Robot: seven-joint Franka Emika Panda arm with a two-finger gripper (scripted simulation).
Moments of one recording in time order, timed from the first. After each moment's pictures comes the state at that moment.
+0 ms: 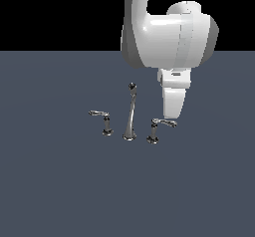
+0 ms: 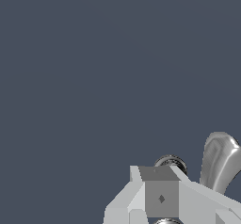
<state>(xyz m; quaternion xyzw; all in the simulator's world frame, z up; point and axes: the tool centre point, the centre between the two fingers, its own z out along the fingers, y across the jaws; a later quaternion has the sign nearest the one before) -0.024 -0.133 0.094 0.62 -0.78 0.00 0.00</state>
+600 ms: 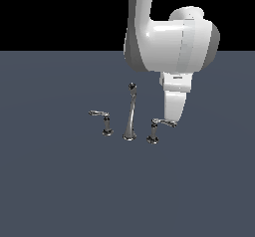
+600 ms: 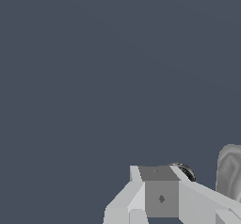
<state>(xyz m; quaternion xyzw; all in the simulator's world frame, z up) -0.023 -0.141 0.085 0.61 -0.80 0.00 0.00</state>
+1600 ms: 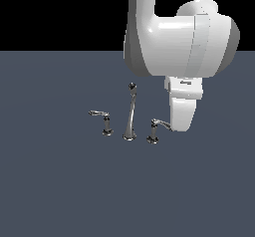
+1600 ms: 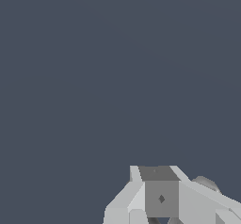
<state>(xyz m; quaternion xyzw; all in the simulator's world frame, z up) -0.067 -0.144 0.086 0.61 -0.80 0.01 0.00</state>
